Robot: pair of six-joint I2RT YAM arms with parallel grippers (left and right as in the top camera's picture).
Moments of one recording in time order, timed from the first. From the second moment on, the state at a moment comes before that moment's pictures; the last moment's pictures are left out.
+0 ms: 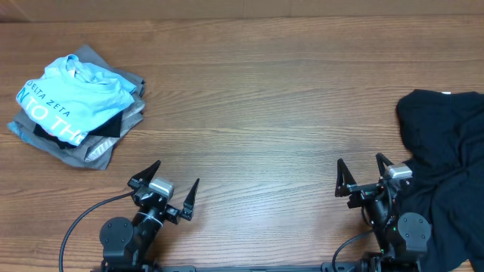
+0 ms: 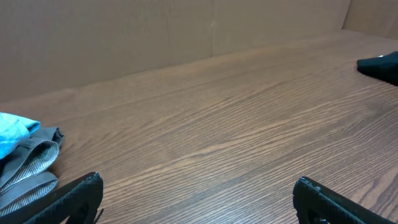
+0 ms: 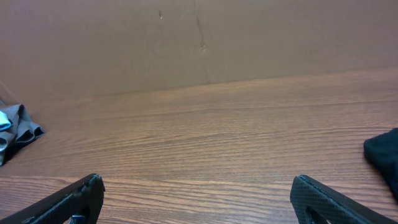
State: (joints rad) left arm 0.01 0.02 0.09 -0.25 0.43 0.10; right arm -0.07 0.01 0.07 -0.16 -0.28 0.15
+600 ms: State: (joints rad) left arm 0.01 0.02 0.08 -0.24 0.43 0.10; right arm -0.07 0.01 0.07 -0.16 -0.28 0.15
